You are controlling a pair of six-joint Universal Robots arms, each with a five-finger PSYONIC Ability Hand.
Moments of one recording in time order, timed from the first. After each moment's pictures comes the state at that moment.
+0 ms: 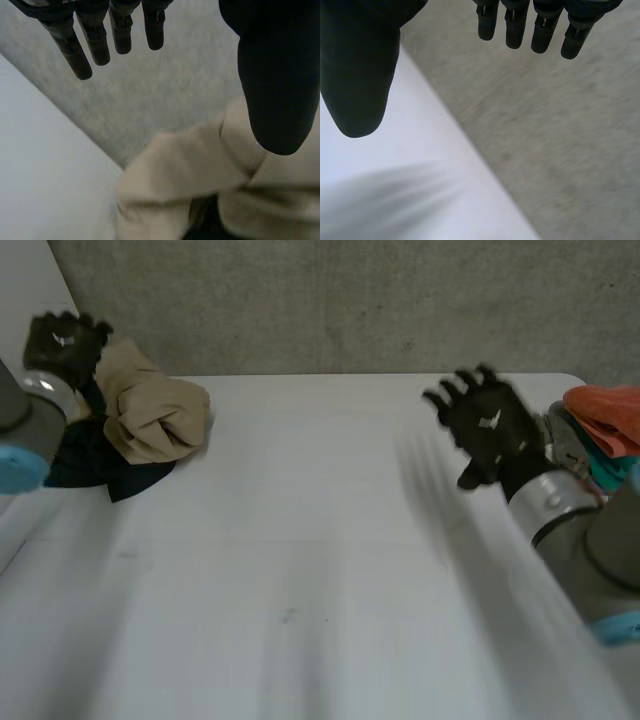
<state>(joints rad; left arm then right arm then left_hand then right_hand) 4.65 -2.38 -0.83 3.28 -1.47 3.60 1.89 -1.27 1.75 -0.50 1.30 2.61 0.21 0.21 0.21 0.21 0.05 0.23 0.21 0.21 0.21 0.05</state>
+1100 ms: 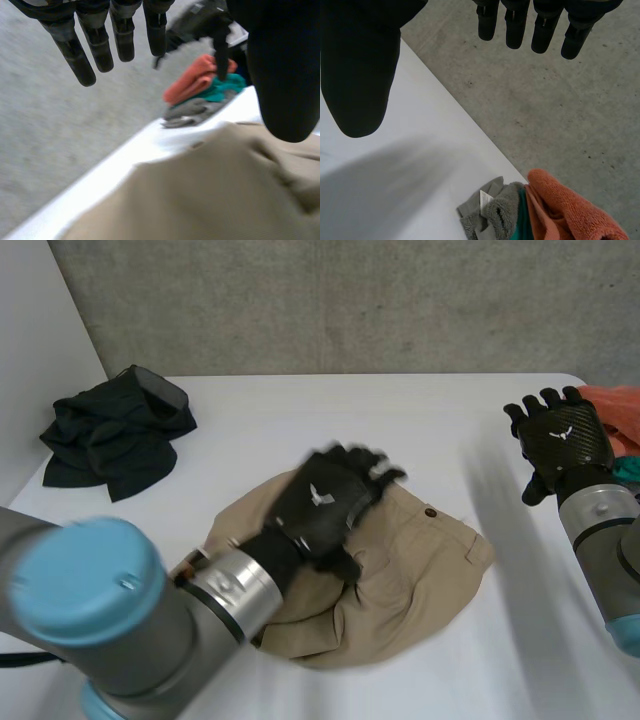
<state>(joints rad) 4.02 -1.87 -1.75 3.63 -1.28 3.35 1.76 -1.30 1.81 -0.49 1.49 2.60 0.28 0.28 0.28 0.28 0.08 0.23 0.21 0.21 0.21 0.05</state>
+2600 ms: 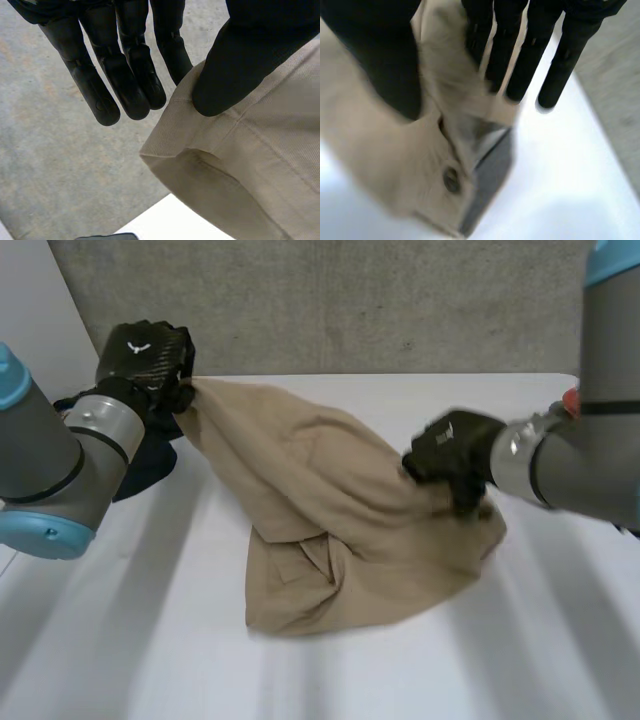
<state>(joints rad) 4.39 -1.95 -1.38 3.45 -1.47 3.34 2.02 -1.10 0.98 0.75 1.37 2.32 1.17 1.20 1.19 1.20 0.99 0.58 0.60 0.62 0.62 0.43</state>
